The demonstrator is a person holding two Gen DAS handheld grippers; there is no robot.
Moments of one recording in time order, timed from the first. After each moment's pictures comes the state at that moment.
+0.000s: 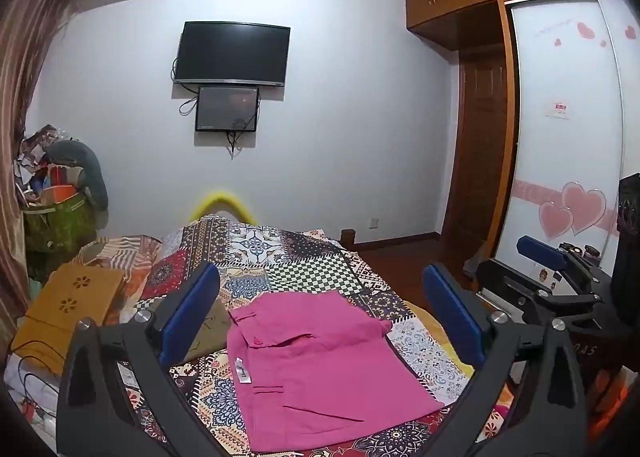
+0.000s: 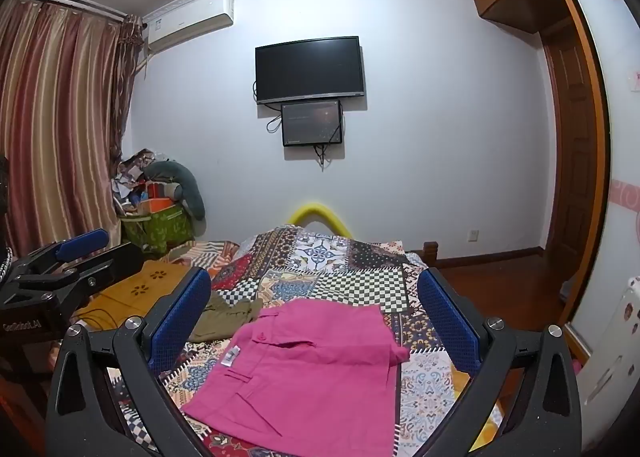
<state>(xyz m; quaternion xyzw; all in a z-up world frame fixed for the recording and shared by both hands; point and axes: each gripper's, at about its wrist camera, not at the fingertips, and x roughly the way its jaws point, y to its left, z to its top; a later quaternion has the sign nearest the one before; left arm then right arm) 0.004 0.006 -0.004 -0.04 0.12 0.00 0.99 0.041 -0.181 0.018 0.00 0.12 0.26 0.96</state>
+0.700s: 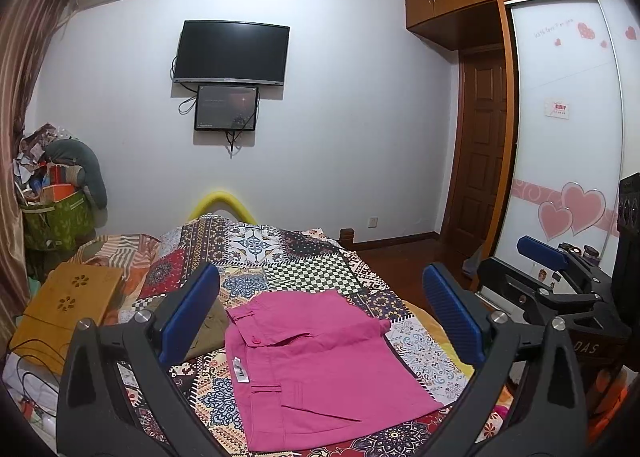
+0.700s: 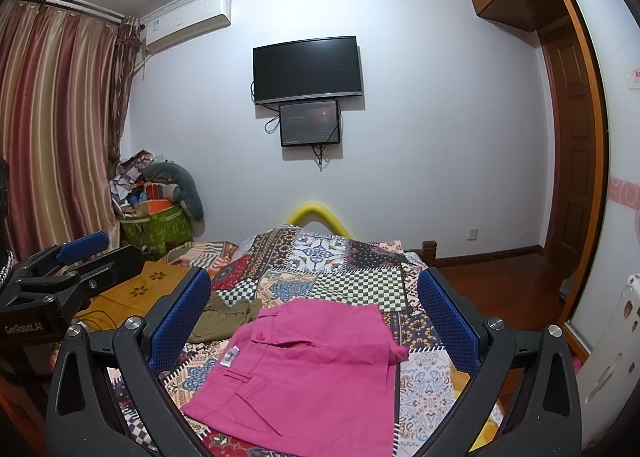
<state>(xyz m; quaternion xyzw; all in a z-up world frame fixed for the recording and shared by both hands) 0.005 0.005 -0.004 -0.04 0.12 0.00 0.99 0.043 -0.180 0.013 0.00 0.12 0.26 0.96</state>
